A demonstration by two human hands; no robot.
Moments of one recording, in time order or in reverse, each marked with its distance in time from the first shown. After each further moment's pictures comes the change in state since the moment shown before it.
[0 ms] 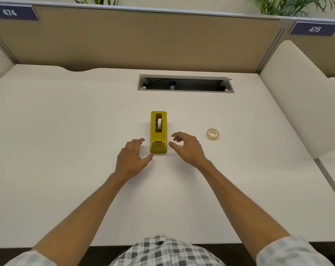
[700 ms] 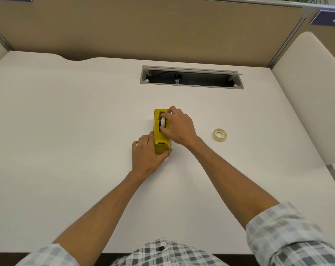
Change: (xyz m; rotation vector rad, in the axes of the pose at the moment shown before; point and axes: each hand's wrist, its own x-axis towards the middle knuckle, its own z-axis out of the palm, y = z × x) left_hand 0.024 0.031 0.031 0.040 0.127 -0.017; right_hand 0.079 -0.040 0.009 -0.455 -0.025 -0.258
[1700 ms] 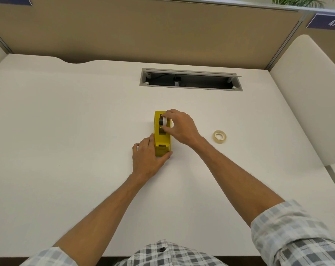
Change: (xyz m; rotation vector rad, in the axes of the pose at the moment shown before) left_hand -0.002 -0.001 0.002 -0.022 -0.031 0.001; right_hand 0.002 0.005 -0.011 0.158 -0.010 -0.034
